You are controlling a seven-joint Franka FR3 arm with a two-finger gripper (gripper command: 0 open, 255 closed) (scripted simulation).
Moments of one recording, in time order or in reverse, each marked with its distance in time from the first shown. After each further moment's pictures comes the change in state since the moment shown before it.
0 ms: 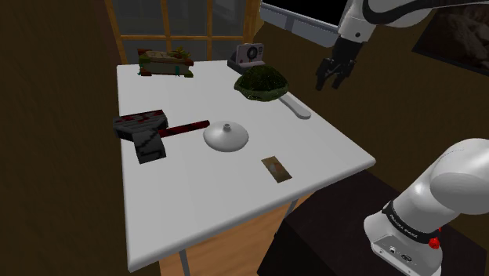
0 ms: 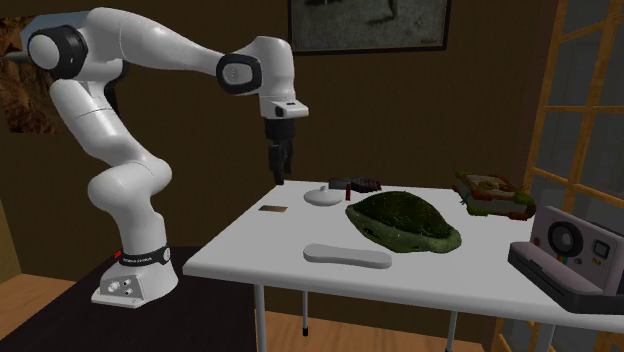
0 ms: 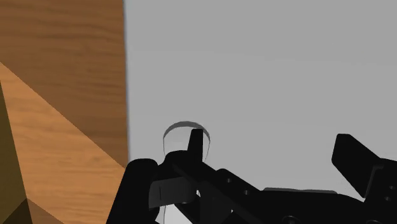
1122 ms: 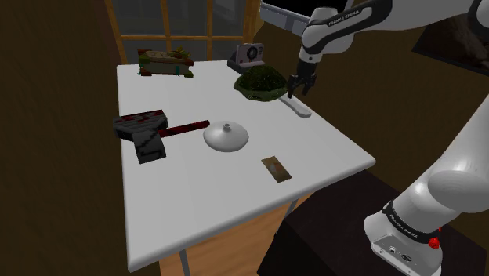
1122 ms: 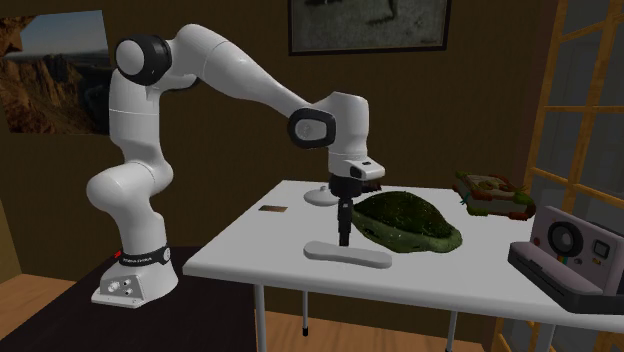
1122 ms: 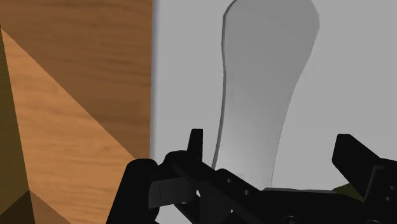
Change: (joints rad) arm -0.043 0.635 -0.068 0.363 -0.004 0.227 -0.133
